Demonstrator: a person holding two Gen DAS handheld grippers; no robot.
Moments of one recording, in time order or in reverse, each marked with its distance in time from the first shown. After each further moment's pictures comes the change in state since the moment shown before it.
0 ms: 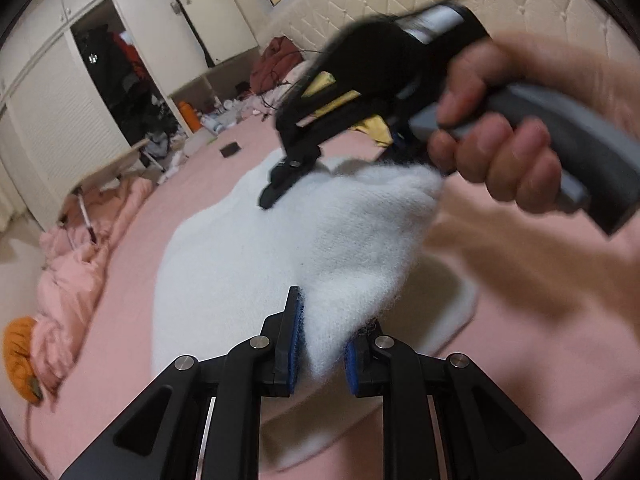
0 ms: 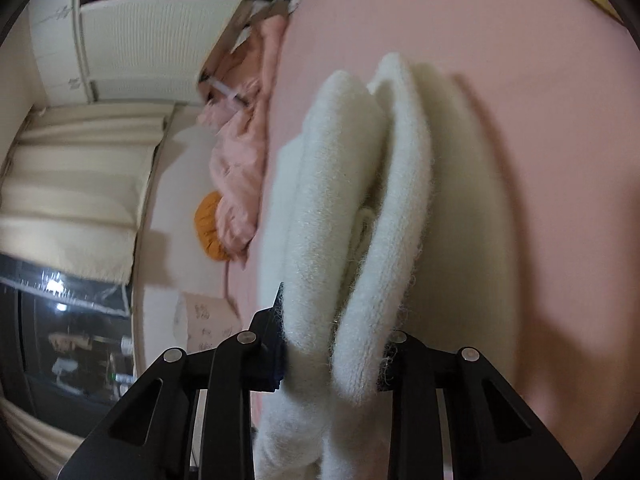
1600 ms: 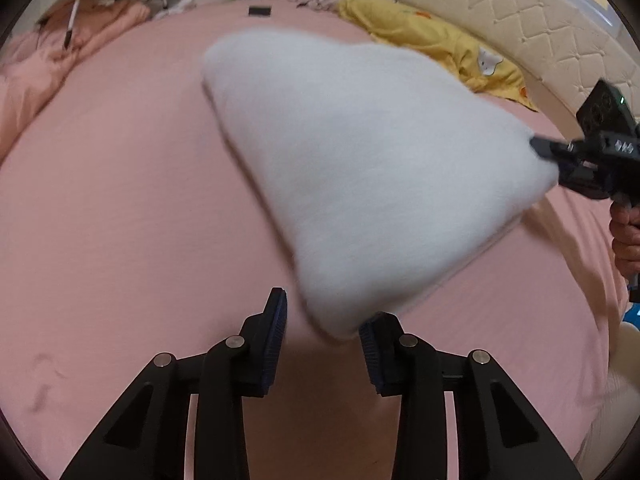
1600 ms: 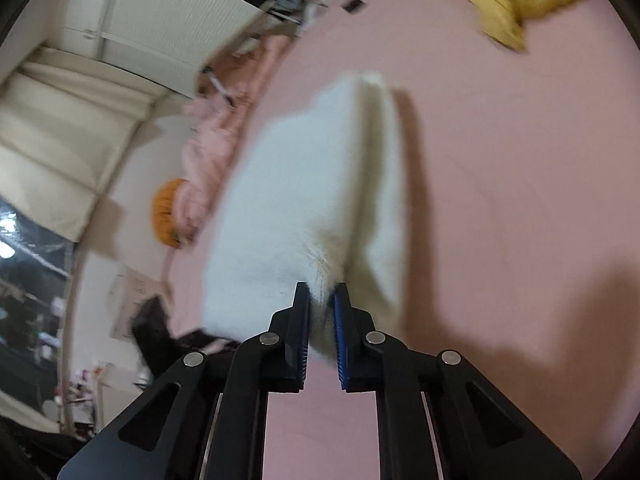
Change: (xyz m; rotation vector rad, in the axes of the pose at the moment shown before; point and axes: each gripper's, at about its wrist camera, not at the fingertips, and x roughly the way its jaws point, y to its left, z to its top) left arm 0.033 0.143 -0.113 -0.454 0.287 -0.354; right arm -0.066 0.007 -0.080 -0.226 -0.127 -0.244
